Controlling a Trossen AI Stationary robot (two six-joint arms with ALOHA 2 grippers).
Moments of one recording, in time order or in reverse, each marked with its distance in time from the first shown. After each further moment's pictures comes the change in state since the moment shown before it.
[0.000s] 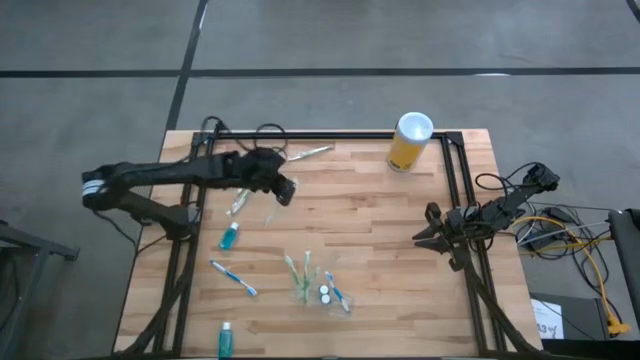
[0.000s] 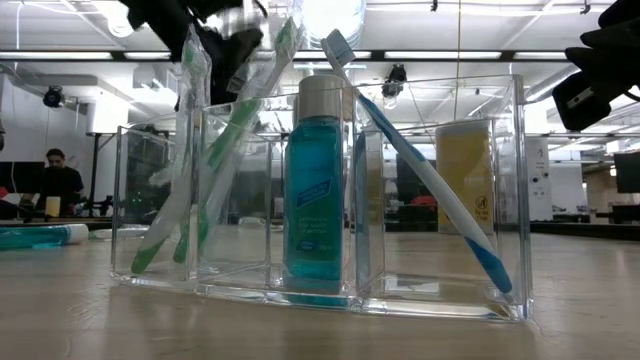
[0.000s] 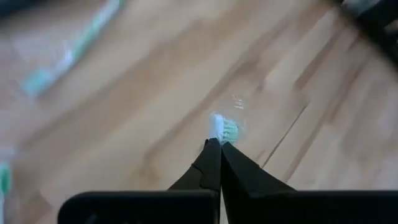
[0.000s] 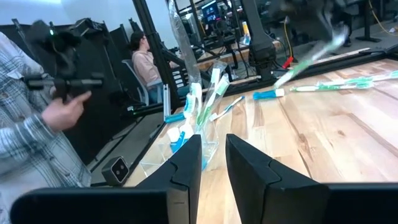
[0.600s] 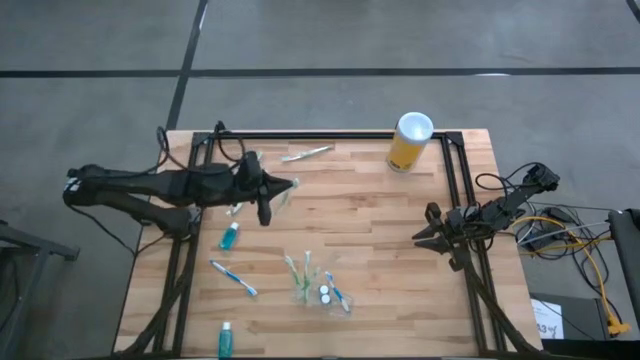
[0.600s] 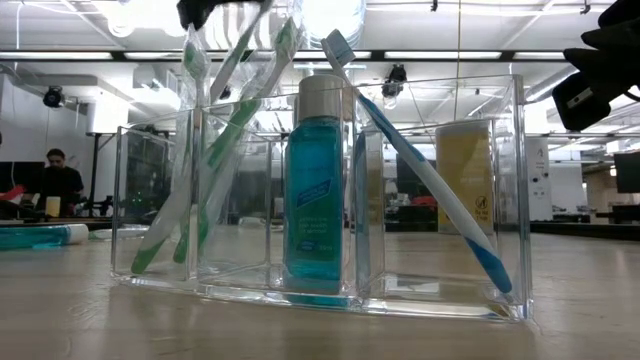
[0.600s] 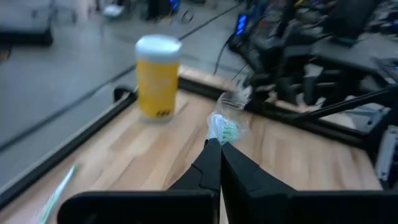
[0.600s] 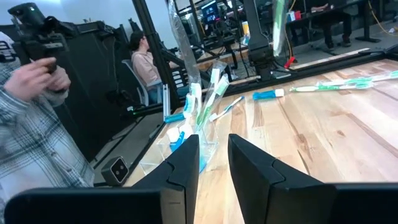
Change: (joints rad) left arm -0.304 -0.258 -0.003 0.274 -0.255 0.328; right arm 0.000 0.000 0.000 0.000 0.000 0.000
